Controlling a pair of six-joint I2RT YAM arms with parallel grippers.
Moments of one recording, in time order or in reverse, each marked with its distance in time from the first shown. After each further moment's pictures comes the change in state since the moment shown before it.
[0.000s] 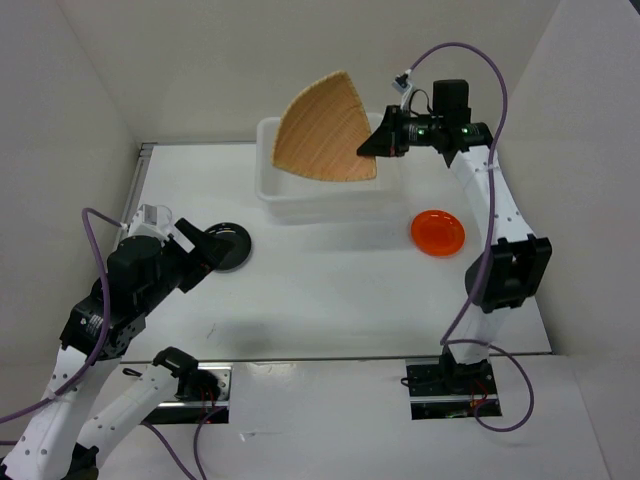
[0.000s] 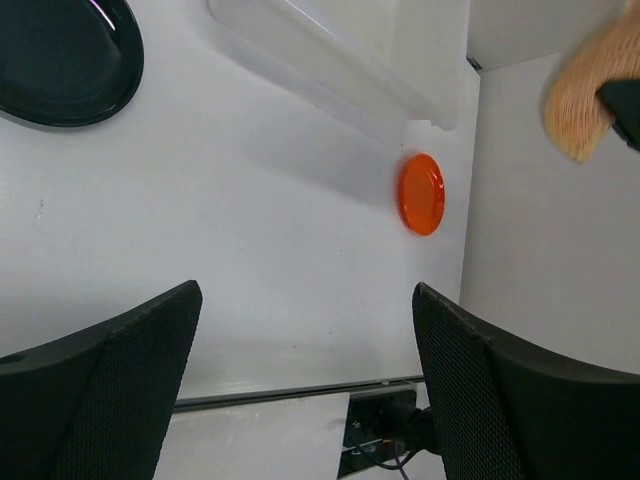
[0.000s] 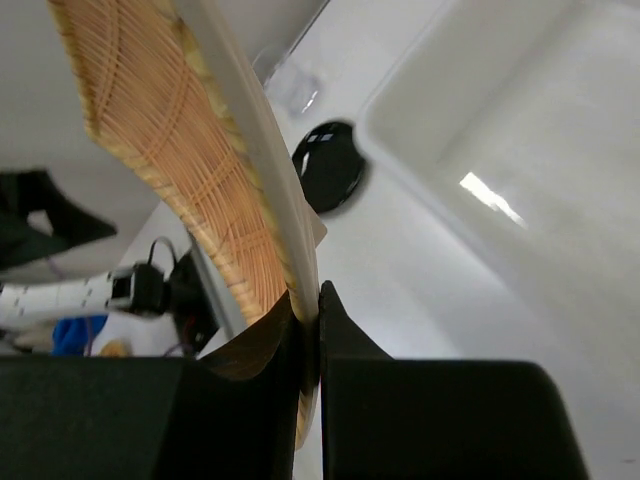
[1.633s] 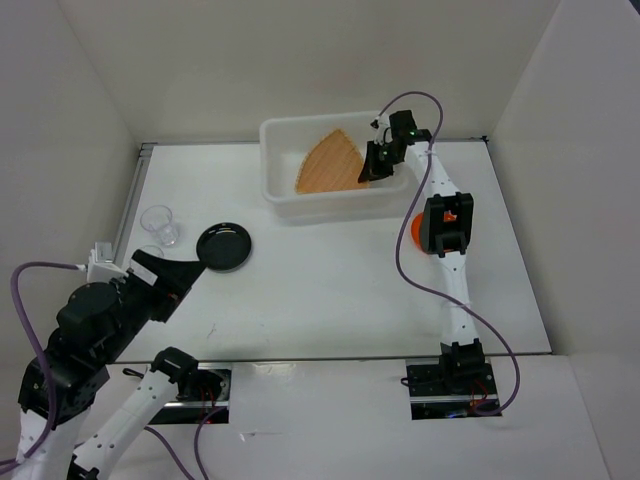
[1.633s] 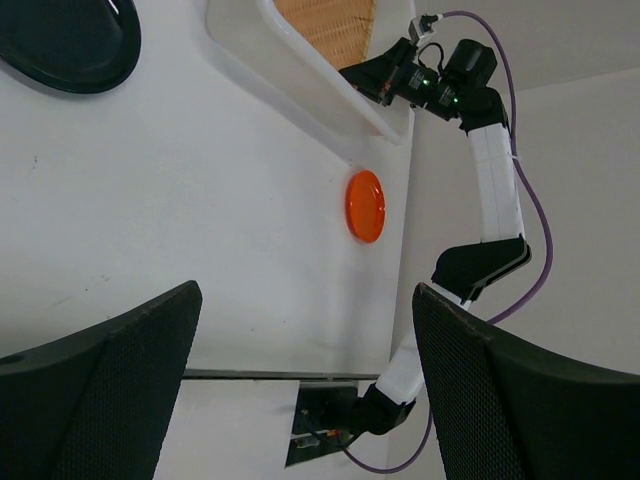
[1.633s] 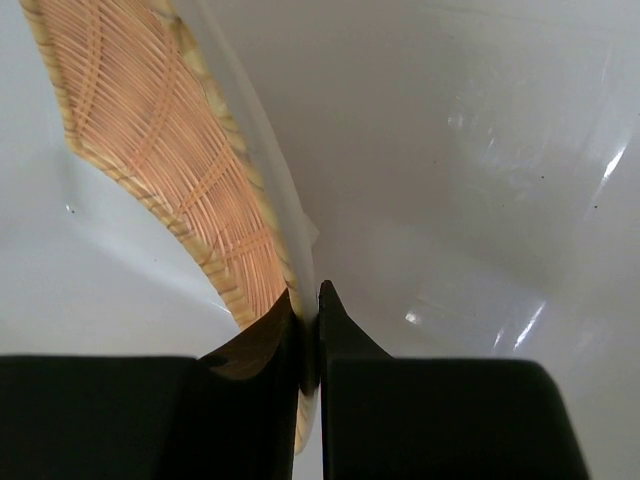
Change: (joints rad) left arm 0.001 -0.240 0.047 -0.180 -0.039 -0.138; right arm -0.025 0.919 0.715 -0.259 0.459 -0.084
